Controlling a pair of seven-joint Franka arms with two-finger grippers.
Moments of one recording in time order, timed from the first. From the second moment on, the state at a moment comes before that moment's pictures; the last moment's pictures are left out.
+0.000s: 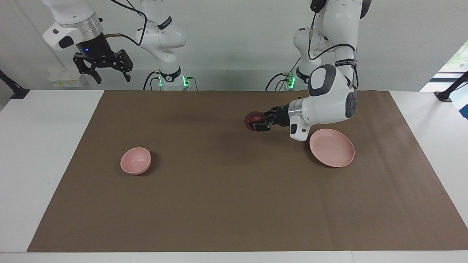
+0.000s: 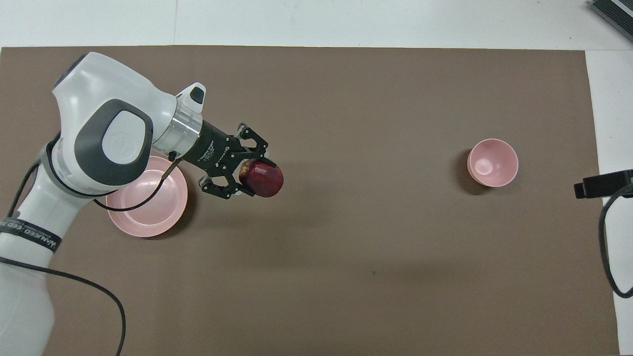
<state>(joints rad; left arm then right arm) -0.25 0.31 -0.16 -1.64 -0.85 1.71 -0.96 0.07 -0.10 -0.12 -1.58 0.01 1.46 -0.10</state>
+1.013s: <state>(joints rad) -0.25 0.32 -0.24 -1.64 -1.27 1.69 -1.04 0.07 -0.17 -0.12 -1.63 0.09 1.30 -0.11</state>
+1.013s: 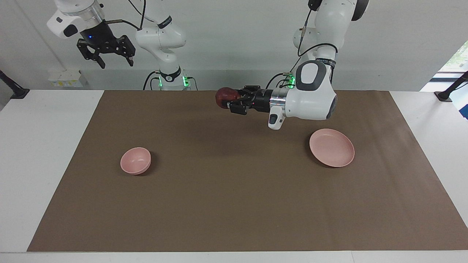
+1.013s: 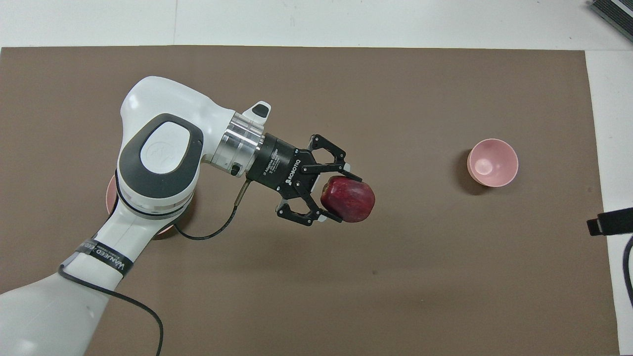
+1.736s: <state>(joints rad) -0.25 0.33 -0.27 -1.64 -1.36 1.69 -1.04 0.07 -0.17 -0.11 -1.86 0.63 1.45 -0.11</state>
